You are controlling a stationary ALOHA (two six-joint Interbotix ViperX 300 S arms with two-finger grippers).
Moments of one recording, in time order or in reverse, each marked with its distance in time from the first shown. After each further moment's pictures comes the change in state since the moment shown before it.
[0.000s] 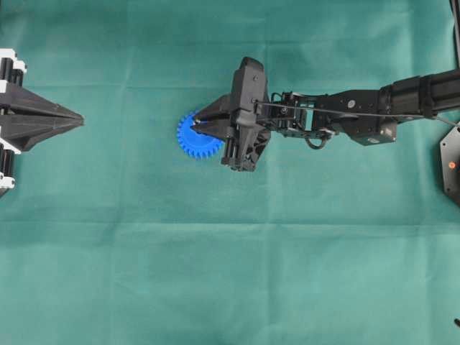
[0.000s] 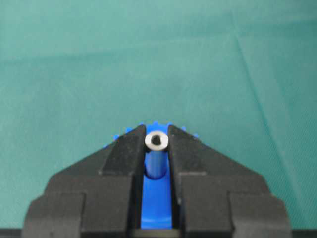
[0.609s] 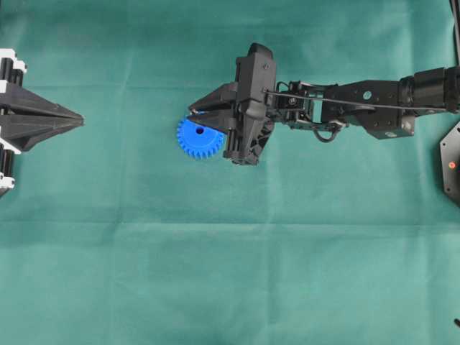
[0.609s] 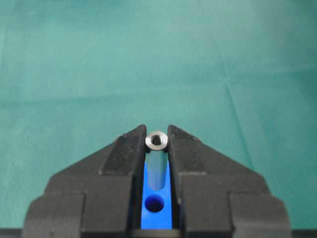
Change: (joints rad) left arm 0.000 0.000 0.000 -0.002 0.000 0.000; right arm -0.005 -0.101 0.000 -0.031 0.031 0.000
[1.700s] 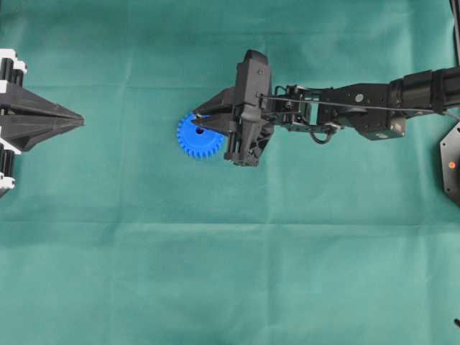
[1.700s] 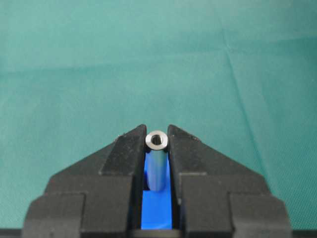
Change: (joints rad) left arm 0.000 0.002 0.000 0.000 0.000 0.000; right arm -0.009 0.051 0.002 -0.002 -0.002 0.000
